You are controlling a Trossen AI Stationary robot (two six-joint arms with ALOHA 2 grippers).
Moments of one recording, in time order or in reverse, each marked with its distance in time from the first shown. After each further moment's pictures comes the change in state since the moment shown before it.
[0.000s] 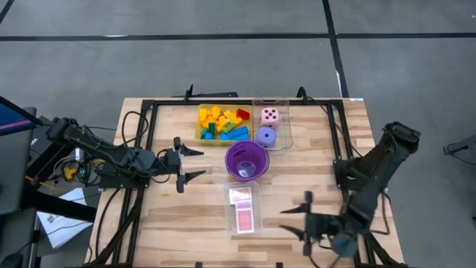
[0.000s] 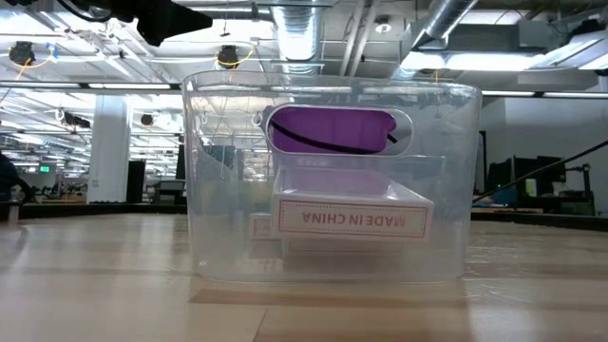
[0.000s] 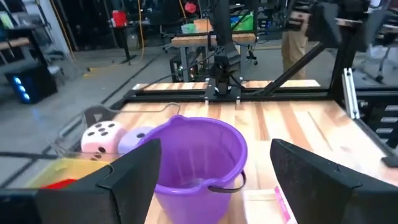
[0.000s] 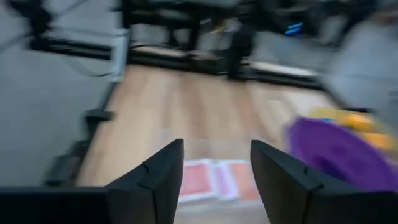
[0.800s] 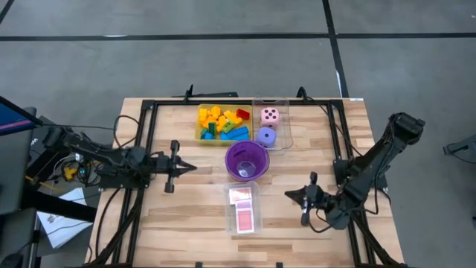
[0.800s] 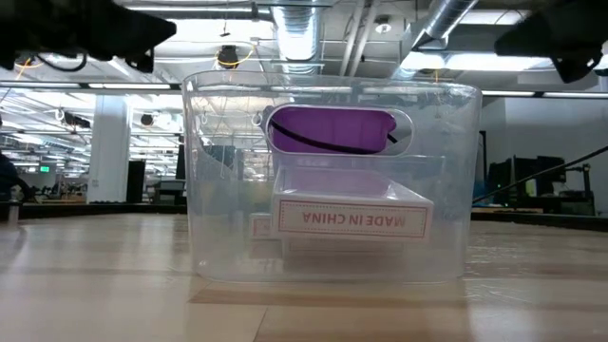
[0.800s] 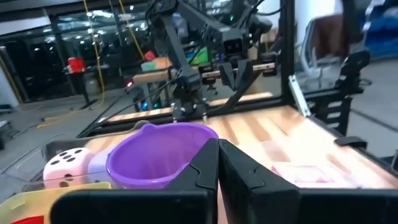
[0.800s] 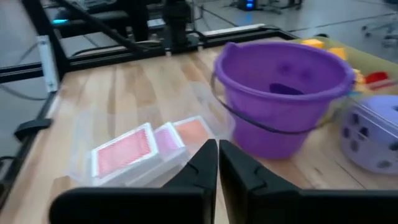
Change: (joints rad) left arm 0.126 -0.232 -0.320 0.253 0.331 0.157; right arm -0.057 -0.193 -0.475 0.222 0.086 0.341
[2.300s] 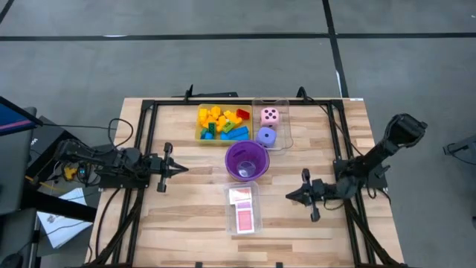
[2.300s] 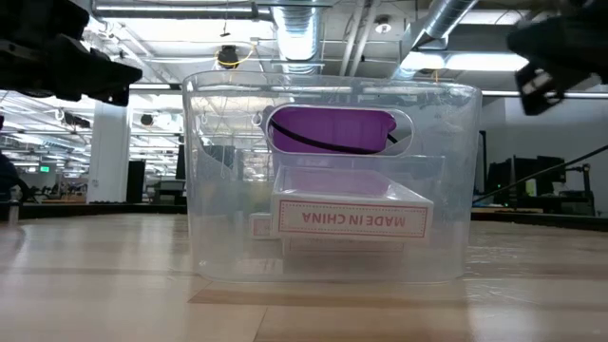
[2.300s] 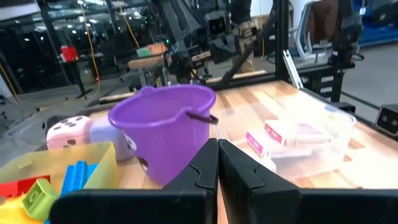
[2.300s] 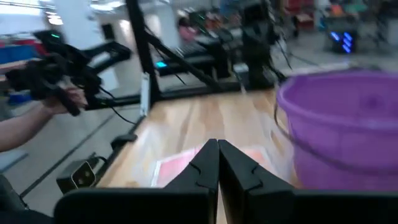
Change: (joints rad) left arm 0.040 -0.465 -0.159 -0.375 0.059 -0.007; right arm -0.130 0.002 -0.423 1.030 -0.411 -0.468
